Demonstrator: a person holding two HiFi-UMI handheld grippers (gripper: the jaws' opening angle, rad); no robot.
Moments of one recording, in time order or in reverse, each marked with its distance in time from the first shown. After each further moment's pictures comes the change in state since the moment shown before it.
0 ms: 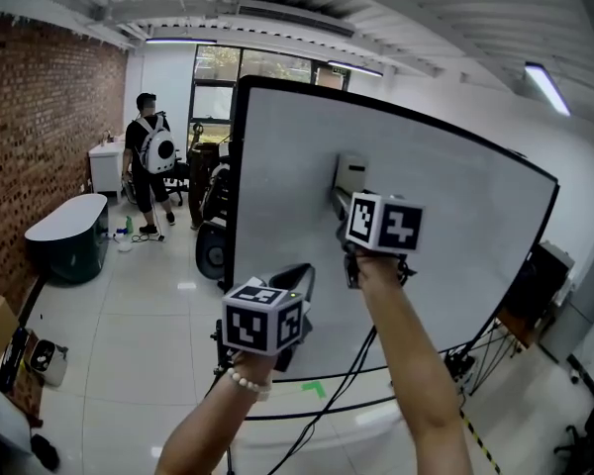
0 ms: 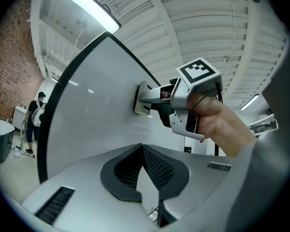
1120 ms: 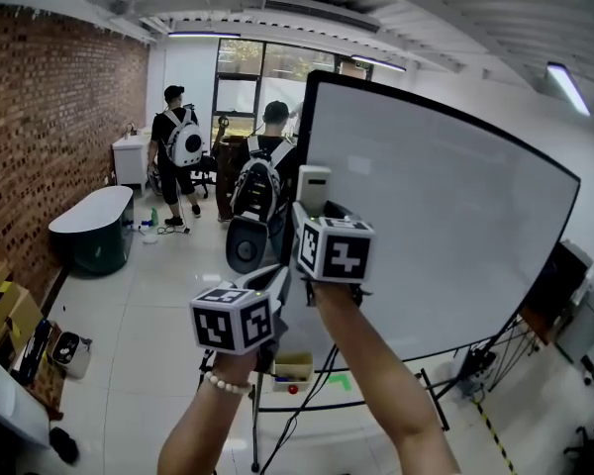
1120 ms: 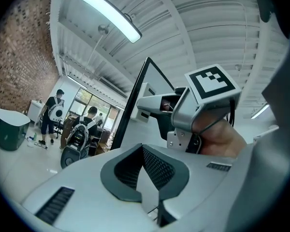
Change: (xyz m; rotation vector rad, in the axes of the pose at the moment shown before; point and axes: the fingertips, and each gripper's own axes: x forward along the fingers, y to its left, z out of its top) left arm -0.124 0.114 0.000 -0.110 -0.022 0.106; right arm 0.022 0.192 -0.053 -0.016 -0.017 0.096
